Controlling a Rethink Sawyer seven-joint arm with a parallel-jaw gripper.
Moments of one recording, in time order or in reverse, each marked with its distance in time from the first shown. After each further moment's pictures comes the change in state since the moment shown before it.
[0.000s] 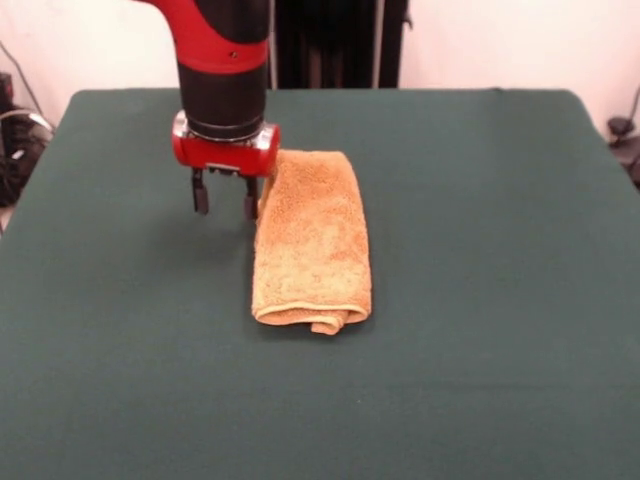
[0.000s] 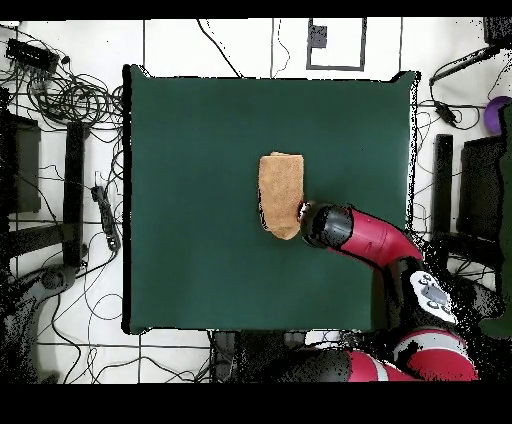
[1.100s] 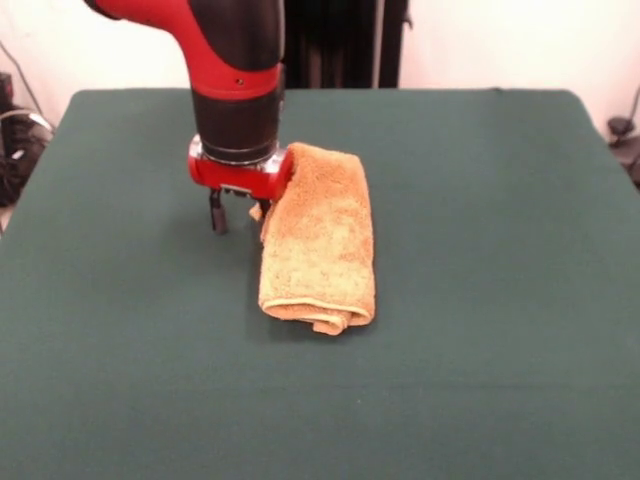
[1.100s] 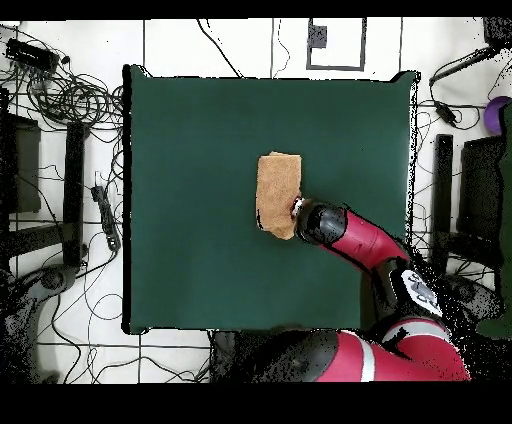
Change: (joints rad) arm 0.031 0.055 -0.017 0.022 0.174 -0.086 0.019
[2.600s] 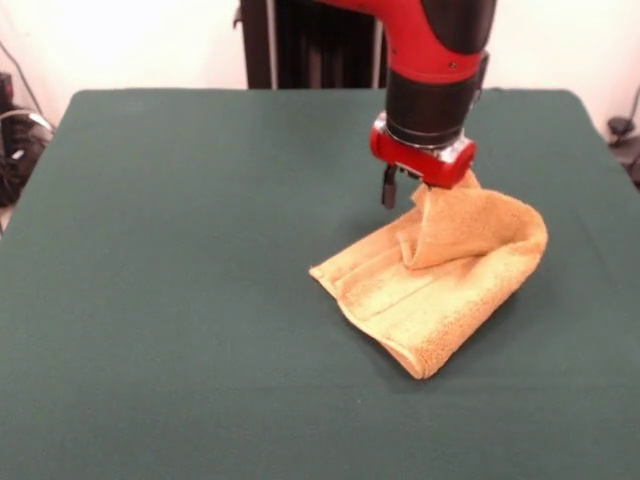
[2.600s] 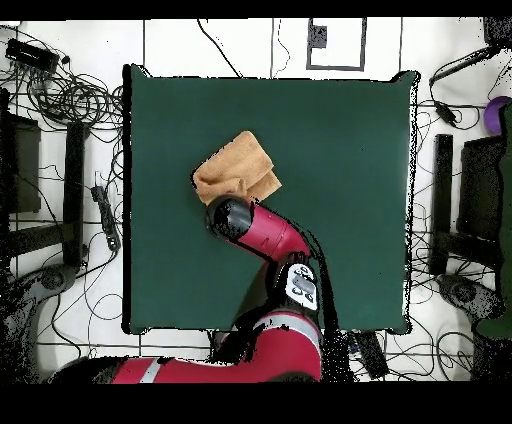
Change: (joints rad) arm 0.400 -0.010 -0.119 0.059 0.349 0.059 0.394
